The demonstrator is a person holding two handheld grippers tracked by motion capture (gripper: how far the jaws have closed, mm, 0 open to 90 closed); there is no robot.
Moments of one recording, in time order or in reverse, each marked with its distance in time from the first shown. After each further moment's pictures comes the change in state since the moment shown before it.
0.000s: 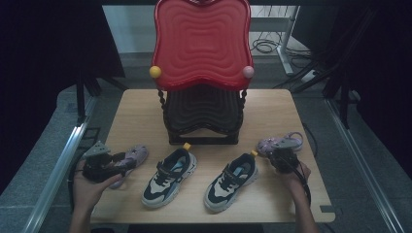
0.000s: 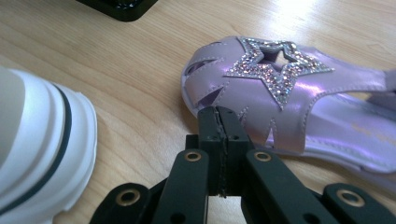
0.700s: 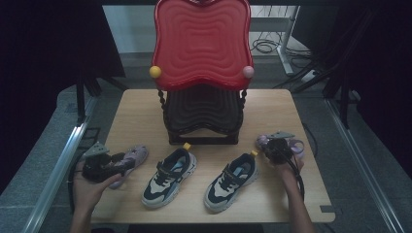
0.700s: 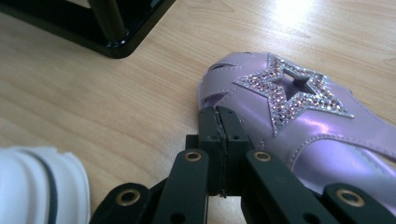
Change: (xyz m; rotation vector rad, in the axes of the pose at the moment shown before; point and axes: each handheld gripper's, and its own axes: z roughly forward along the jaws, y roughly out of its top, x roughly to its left) left arm 0.004 -0.005 0.003 0.003 0.008 -0.030; right arm -0.001 0.024 0.021 0.002 0.010 0.077
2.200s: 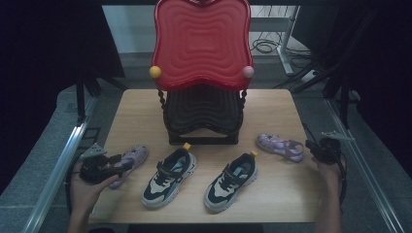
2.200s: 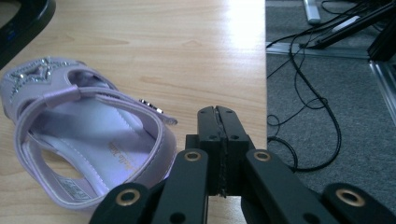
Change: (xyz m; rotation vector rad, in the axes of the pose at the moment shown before) left arm 0.007 -0.006 -0.002 0.017 0.008 -0.010; right arm -0.132 -0.050 -0.048 -0.137 -0.101 0.248
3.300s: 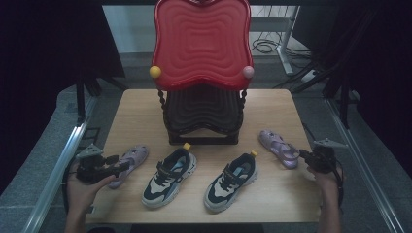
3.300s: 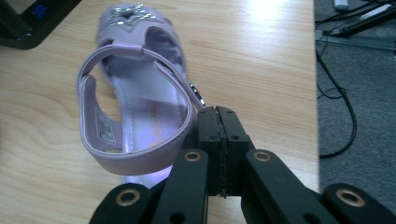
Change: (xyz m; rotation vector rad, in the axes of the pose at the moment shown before) left arm 0.011 -0.003 -0.003 0.001 -0.008 -0.016; right arm 0.033 -0.013 -0.022 0.073 0.054 -0.060
